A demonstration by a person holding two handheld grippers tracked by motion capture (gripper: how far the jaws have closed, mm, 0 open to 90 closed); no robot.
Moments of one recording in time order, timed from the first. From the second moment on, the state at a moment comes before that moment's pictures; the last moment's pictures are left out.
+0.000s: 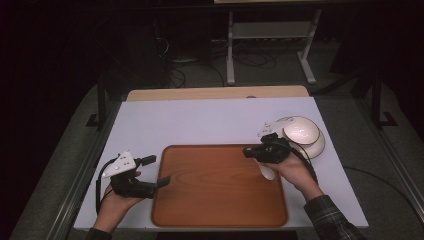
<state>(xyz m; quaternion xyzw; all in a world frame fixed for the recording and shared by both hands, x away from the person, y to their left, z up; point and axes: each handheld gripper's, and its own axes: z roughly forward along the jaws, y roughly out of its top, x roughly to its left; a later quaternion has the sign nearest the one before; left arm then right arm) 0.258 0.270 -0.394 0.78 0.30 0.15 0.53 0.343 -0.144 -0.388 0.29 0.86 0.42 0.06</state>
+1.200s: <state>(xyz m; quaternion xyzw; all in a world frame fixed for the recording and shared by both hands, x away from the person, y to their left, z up) 0.259 0.271 -0.395 0.78 0.30 0.15 0.53 0.365 -0.107 -0.427 0.29 0.88 0.36 0.02</state>
